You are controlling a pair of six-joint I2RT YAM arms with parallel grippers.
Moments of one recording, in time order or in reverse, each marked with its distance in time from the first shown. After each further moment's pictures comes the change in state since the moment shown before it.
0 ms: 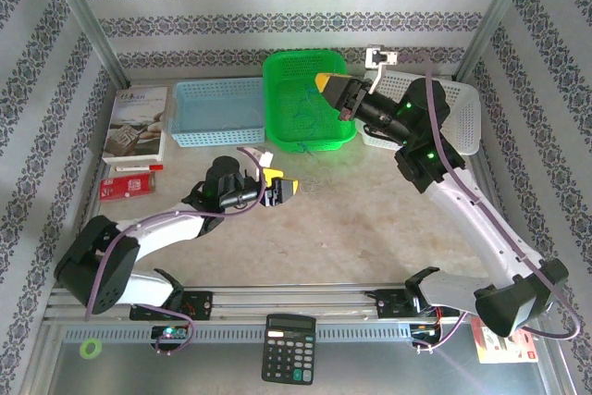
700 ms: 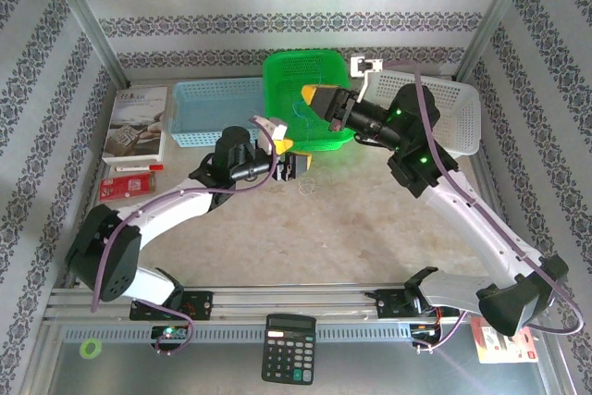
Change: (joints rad) left arm 0.000 0.124 0.304 -0.134 -0.019 0.126; right arm 0.089 0.000 -0.009 0.000 -0.025 0.018
